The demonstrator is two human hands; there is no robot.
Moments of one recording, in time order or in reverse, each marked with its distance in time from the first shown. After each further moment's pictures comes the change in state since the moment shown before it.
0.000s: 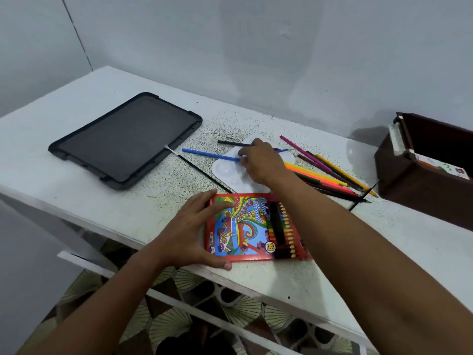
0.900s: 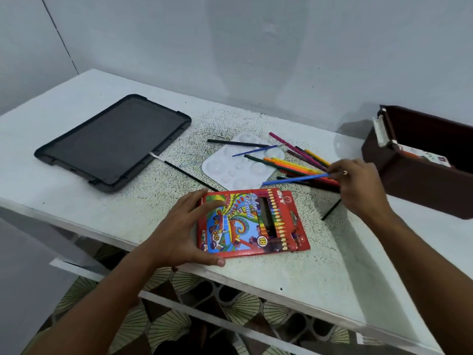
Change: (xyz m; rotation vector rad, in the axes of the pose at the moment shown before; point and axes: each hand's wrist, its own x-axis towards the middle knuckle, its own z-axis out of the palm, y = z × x) left_hand 0.000 -0.001 0.003 0.032 0.034 0.025; right_hand -0.137 0.140 -0.044 0.086 0.386 0.245
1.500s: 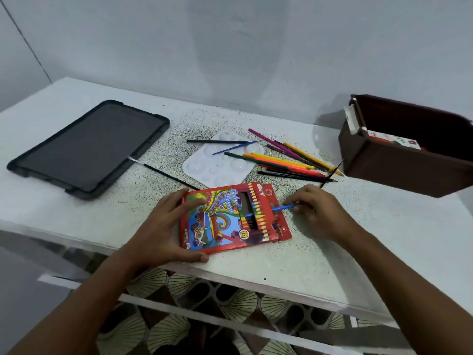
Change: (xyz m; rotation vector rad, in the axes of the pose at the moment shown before) left_hand 0.002 -0.003 0.002 0.019 0.016 0.006; right_hand -0.065 -0.009 0.010 0.242 -0.343 -0.120
